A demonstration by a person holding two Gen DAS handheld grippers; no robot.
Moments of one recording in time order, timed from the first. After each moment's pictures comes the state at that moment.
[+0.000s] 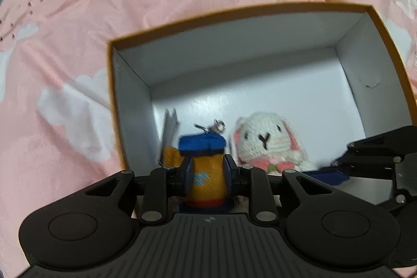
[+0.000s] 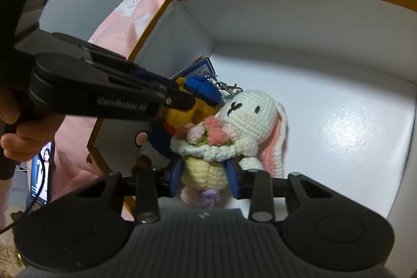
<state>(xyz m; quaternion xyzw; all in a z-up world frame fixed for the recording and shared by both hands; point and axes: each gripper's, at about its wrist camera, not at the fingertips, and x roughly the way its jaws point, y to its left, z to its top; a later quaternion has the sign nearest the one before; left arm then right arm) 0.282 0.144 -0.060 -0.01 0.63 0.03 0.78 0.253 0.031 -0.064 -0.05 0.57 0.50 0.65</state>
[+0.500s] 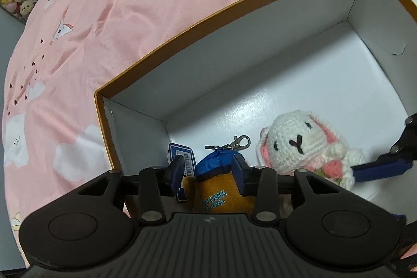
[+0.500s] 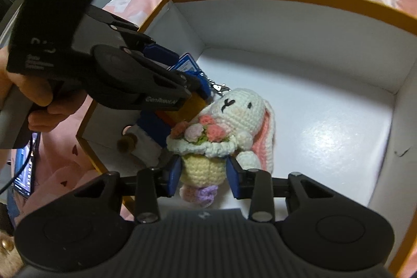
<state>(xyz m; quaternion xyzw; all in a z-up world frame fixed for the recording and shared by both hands) 0.294 0.112 -0.081 0.13 0.62 0.03 0.78 0.251 0.017 -0.055 -0.09 0.55 0.48 0.68</state>
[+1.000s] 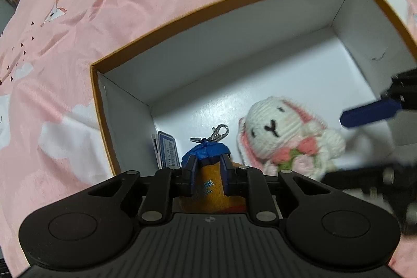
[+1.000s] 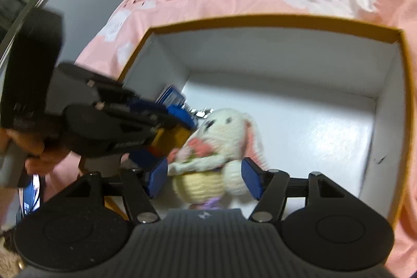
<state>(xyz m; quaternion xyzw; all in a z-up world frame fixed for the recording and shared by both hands) 0.274 0.125 -0.071 0.07 0.61 0.00 0.79 0.280 0.006 -0.041 -0.03 0.55 0.46 0.70</state>
